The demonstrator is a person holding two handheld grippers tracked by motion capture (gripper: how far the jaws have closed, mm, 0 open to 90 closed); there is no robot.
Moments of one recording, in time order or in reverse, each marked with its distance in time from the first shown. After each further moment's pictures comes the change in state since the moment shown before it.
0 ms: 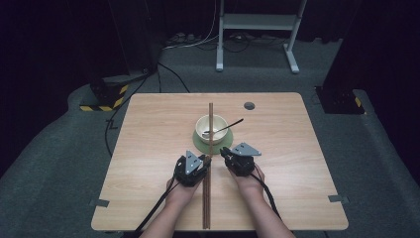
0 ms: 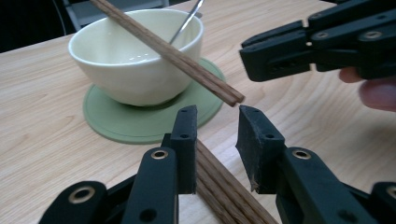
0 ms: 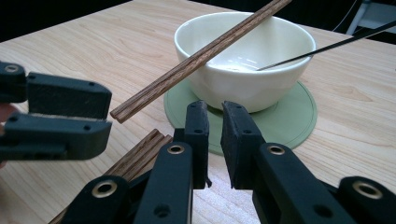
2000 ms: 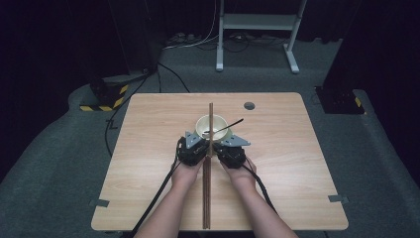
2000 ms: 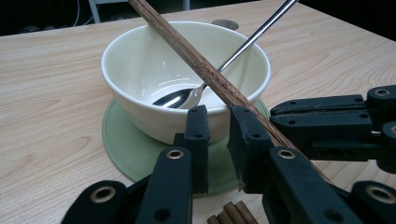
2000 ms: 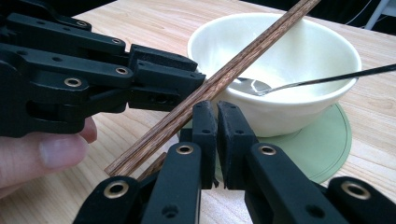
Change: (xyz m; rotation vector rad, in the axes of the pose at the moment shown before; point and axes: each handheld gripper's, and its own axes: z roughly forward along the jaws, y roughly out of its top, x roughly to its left) left arm 0.040 0.030 0.049 0.028 0.052 -0.154; right arm 0.005 0.020 0.030 0.060 0.043 0.001
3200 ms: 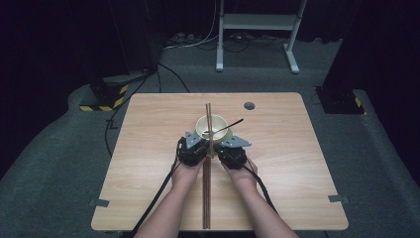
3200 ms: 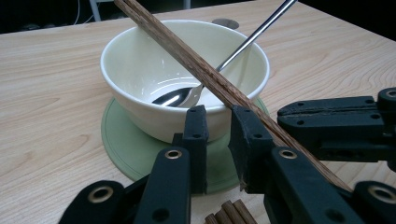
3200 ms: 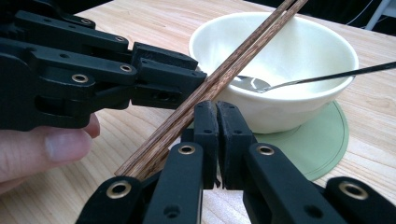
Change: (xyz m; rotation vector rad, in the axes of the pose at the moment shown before) left arm -0.002 0.000 0.000 0.007 0.005 -0.007; right arm 0.000 -0.001 -0.004 0.001 0.001 -0.011
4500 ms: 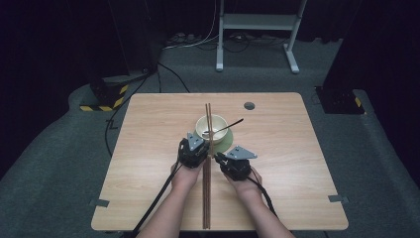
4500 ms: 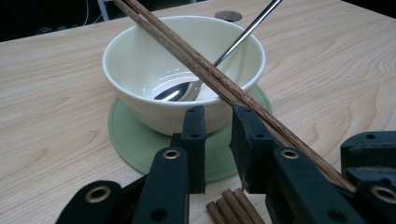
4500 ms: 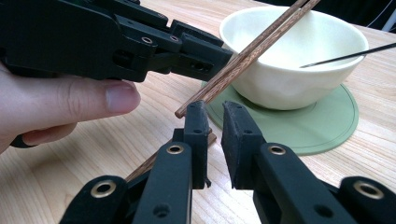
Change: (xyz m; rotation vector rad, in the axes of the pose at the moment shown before) left arm -0.008 0.002 -0.007 0.027 0.047 0.033; right arm 0.015 -0.019 -0.030 -0.022 0.044 -0.025
